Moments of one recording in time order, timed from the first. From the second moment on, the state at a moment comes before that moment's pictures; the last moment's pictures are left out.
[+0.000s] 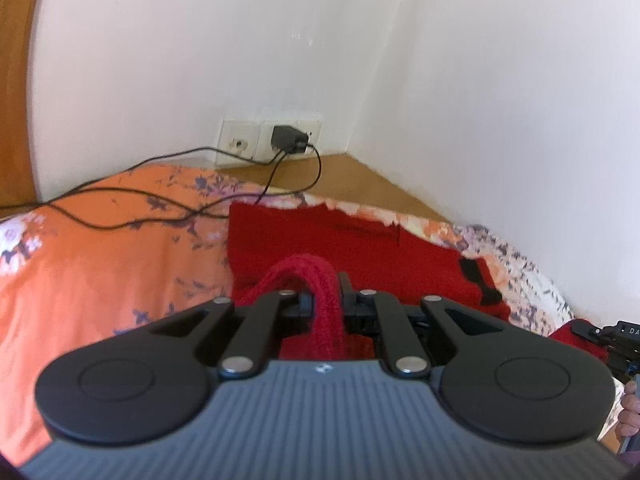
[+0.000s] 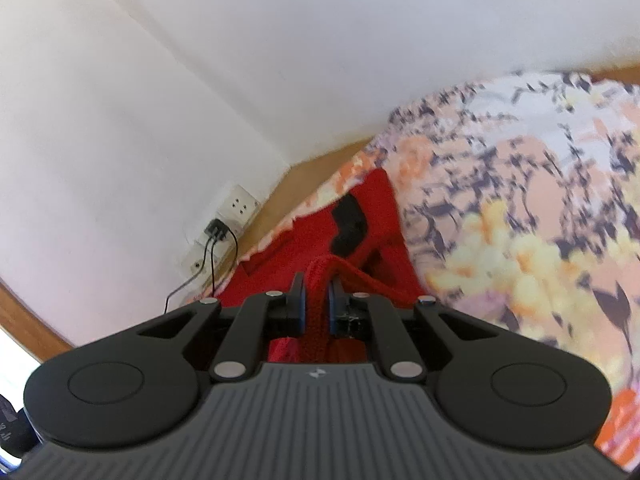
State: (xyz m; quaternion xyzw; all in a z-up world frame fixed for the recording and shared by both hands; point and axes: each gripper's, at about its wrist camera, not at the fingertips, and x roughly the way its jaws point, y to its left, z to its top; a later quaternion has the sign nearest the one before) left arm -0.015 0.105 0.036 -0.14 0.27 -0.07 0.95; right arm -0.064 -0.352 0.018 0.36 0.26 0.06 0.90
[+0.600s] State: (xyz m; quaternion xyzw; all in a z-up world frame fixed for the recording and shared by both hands) left arm 0.070 0.133 0.051 -0.18 0.24 -0.05 0.95; right arm 0.025 -0.334 0.063 0.34 0.19 0.04 0.92
